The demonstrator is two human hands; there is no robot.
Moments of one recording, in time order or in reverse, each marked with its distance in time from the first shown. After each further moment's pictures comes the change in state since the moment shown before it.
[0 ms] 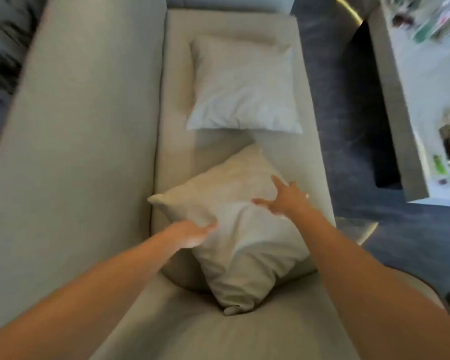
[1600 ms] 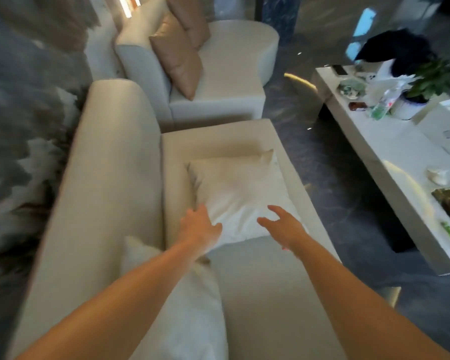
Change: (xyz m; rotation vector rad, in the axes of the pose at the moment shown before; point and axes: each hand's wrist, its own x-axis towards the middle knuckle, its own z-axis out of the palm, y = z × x) left_hand 0.043 0.146 -0.269 0.069 0.620 0.351; right_hand 0.078 -0.119 -0.175 0.720 0.244 -0.008
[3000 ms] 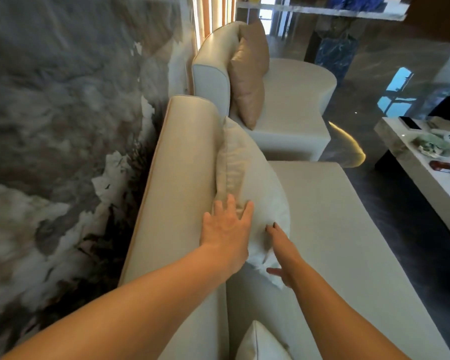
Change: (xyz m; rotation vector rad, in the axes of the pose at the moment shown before) left_hand 0.125 -0.136 -0.121 0.474 0.209 0.267; right_hand 0.110 -0.175 0.219 0.460 -0.130 0.124
